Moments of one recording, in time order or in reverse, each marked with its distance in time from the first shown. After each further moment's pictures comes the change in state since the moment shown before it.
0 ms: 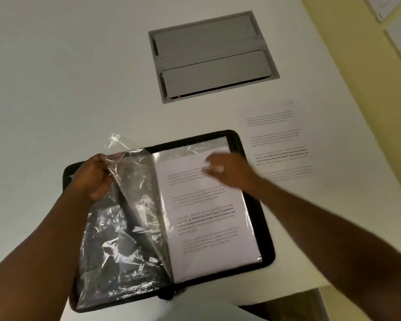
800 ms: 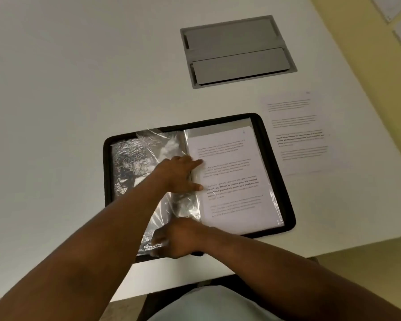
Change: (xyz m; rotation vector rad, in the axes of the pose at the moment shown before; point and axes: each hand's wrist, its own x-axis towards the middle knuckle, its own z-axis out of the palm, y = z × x) left_hand -0.075 -0.057 0.043 1.910 -0.475 0.518; right_hand -0.104 -0.144 0.216 -0.210 -0.448 -0.388
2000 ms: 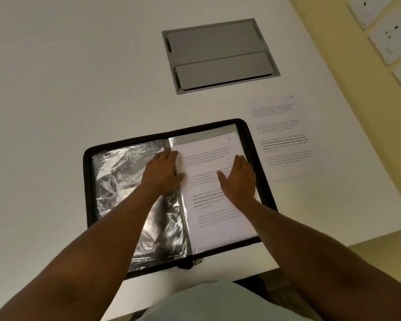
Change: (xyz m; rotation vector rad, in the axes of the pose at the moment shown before) left_hand 0.026 0.001 0.001 -0.280 0.244 -0.201; right_hand -0.047 0.142 -0.083 -0.001 0.762 0.943
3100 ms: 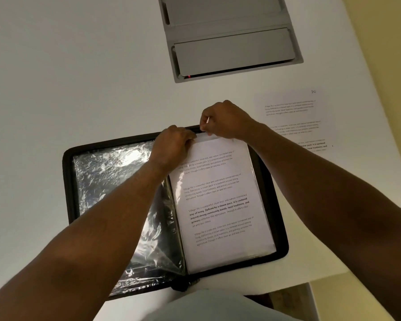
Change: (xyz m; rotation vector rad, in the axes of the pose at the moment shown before) left_hand 0.102 0.015 -0.012 -0.107 0.341 0.280; right_hand 0.174 -0.090 -0.066 -0.037 -0.413 -0.527
